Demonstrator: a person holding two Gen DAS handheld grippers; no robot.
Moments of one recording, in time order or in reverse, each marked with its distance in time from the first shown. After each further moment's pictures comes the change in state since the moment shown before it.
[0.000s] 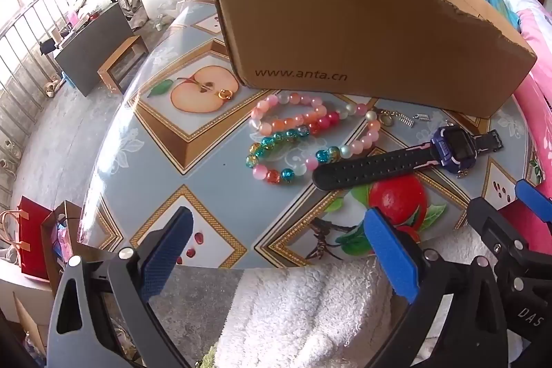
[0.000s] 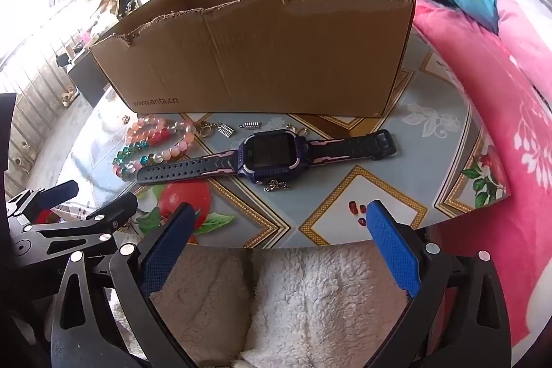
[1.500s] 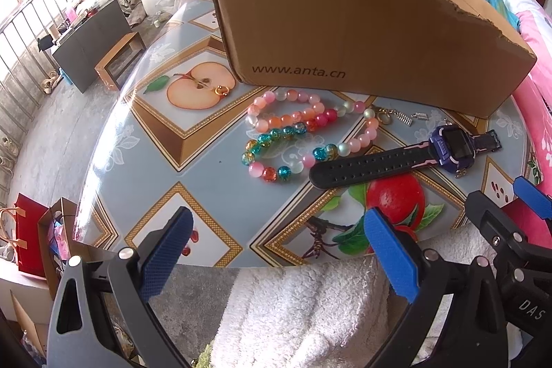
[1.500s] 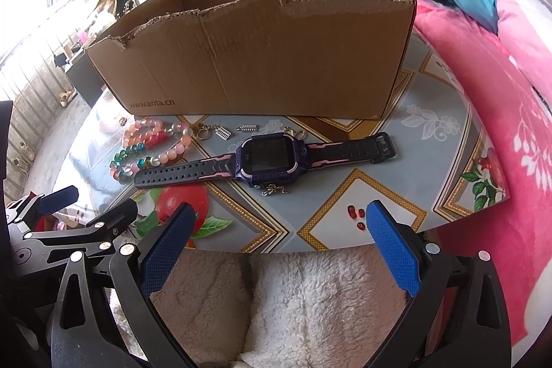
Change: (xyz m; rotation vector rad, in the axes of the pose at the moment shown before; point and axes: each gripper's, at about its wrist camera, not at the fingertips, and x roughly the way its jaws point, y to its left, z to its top) left arm 0.008 0.001 0.002 -0.008 0.016 -0.017; right arm 0.004 0.000 0.003 0.005 0.011 -0.008
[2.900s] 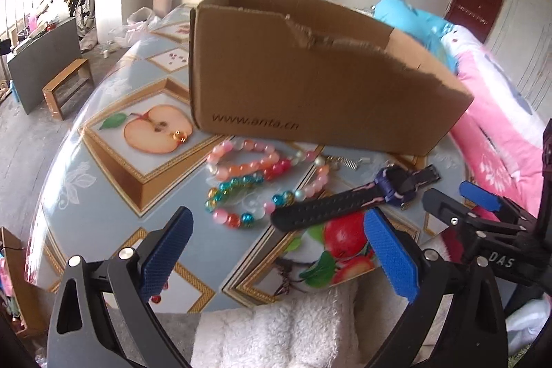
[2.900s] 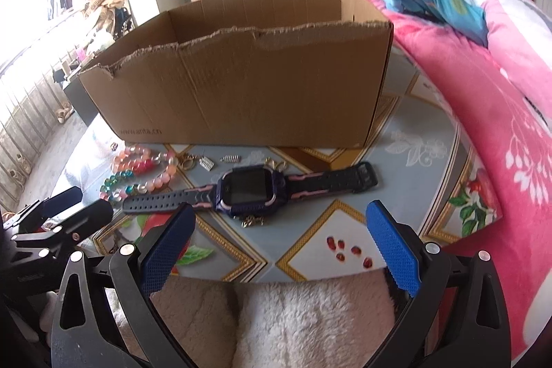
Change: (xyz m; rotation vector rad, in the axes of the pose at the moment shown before) left arm -0.006 0.033 -0.002 0.004 -0.228 -0.339; right arm -0.002 -0.012 0.005 0.000 -0.127 -0.014
